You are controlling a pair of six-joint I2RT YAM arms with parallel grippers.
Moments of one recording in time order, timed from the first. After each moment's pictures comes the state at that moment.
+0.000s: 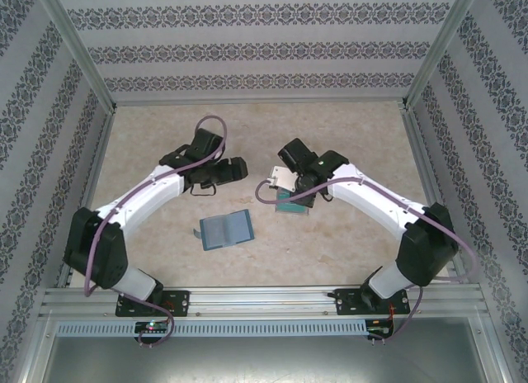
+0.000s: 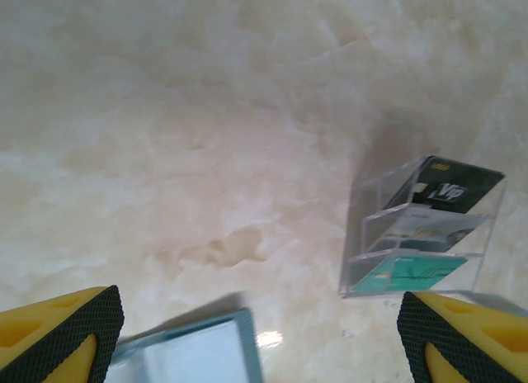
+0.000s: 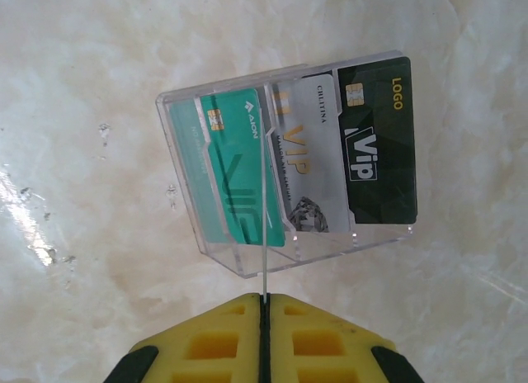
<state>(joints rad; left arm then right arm) -0.44 1.48 1.14 -0.61 0.11 -0.67 0.67 1.55 1.27 -0.96 0.15 -0.62</state>
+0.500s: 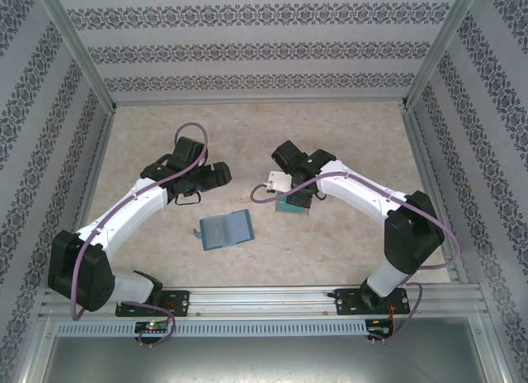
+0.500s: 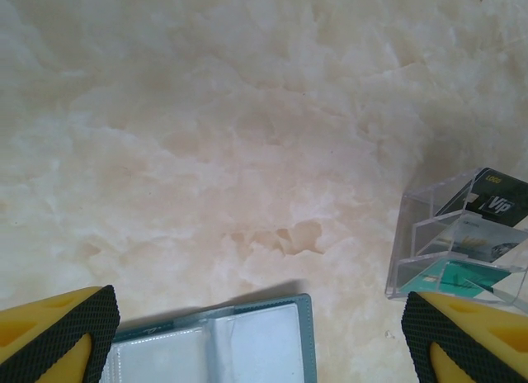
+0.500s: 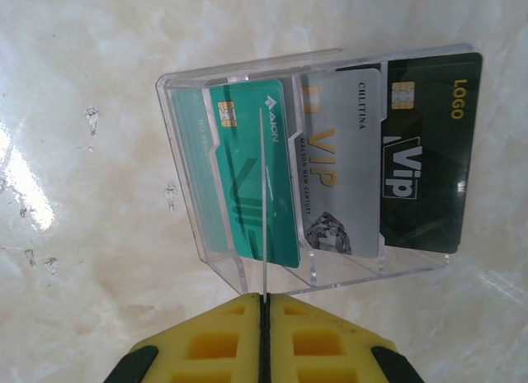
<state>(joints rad) -0.38 1.35 1.04 -0.64 0.06 -0.68 0.67 1.65 1.28 -0.96 0.16 -0.66</state>
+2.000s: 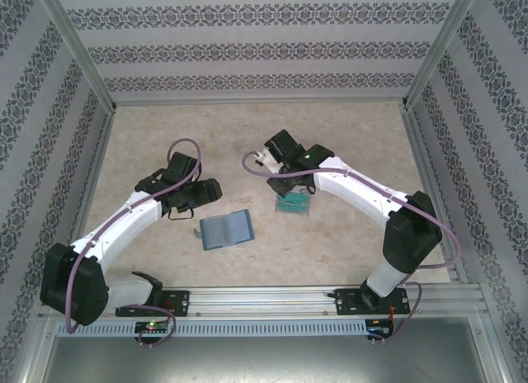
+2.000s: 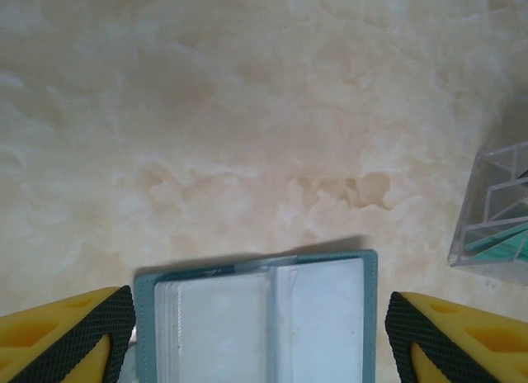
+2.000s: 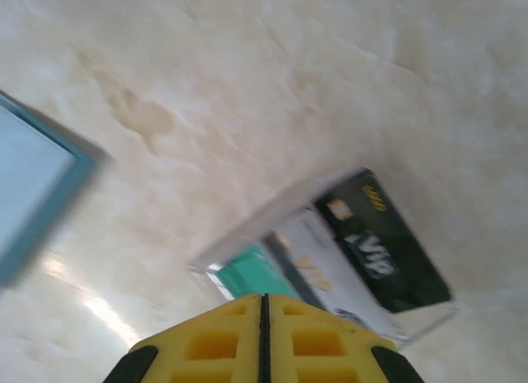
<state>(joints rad) -0.36 1.24 0.88 -0.67 0.06 -0.70 0.72 1.65 1.38 -0.82 0.06 -0.10</state>
